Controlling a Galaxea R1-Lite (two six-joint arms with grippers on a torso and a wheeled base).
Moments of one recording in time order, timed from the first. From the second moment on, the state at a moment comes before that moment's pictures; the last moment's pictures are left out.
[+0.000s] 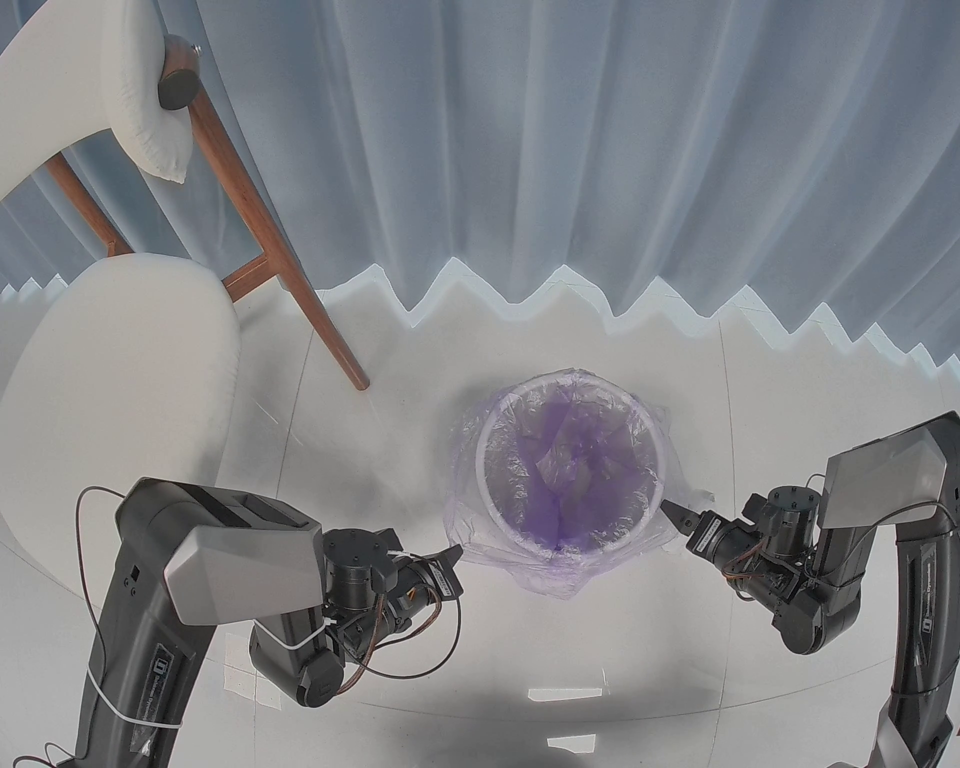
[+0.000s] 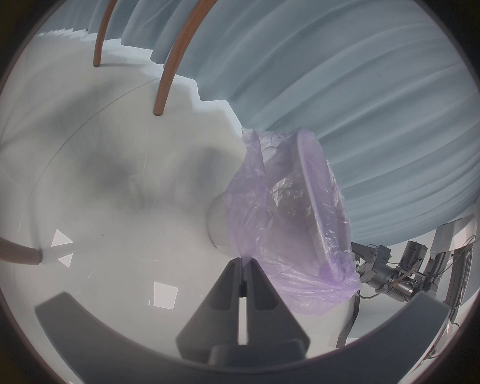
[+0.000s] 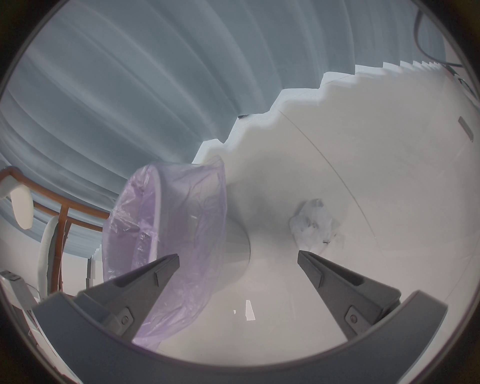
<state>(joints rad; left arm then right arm) -0.53 2.54 -0.72 -1.55 -0.04 -0.65 0.23 2.40 -0.49 -1.55 0.05 0.62</state>
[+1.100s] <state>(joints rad) -0.59 2.54 -0.72 -1.55 -0.04 -0.57 0.35 2.39 -0.35 -1.55 0.01 0.62</state>
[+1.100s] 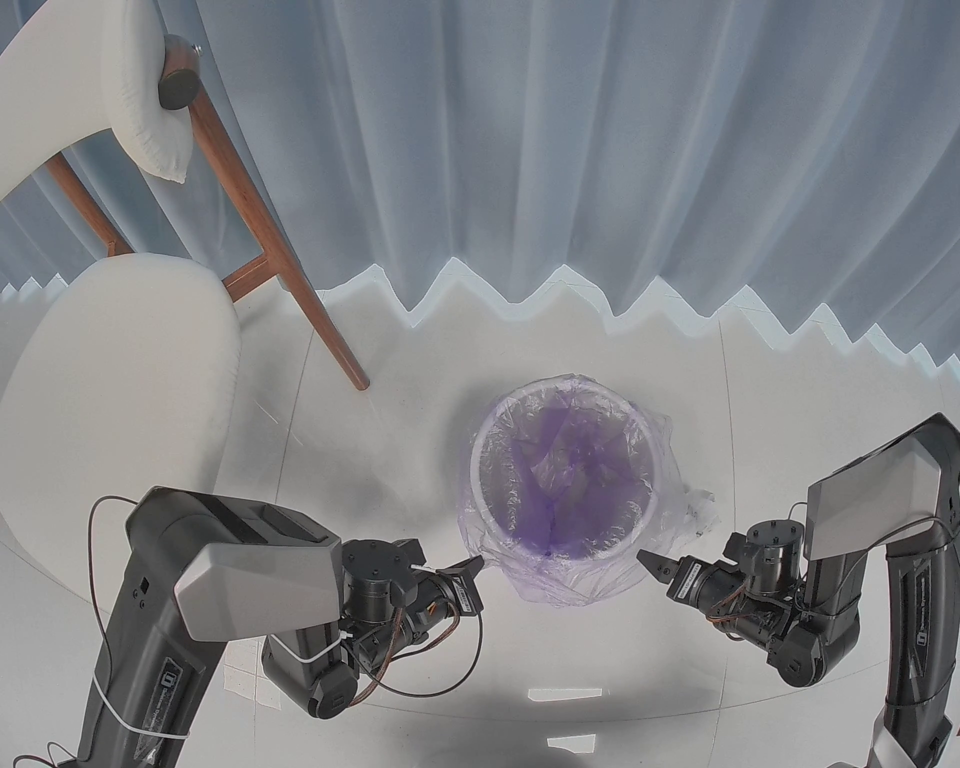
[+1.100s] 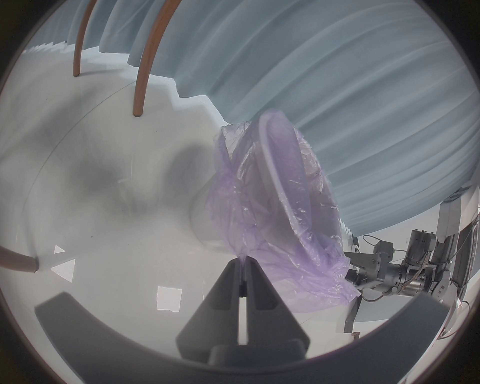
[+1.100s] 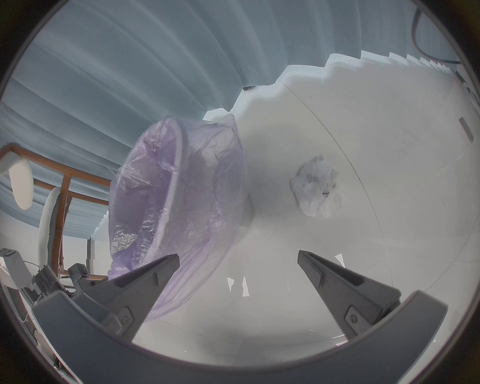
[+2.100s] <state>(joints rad) -0.60 2.53 -0.76 -1.21 -0.19 -0.27 0.39 2.57 -0.51 -1.55 -0.01 0.51</state>
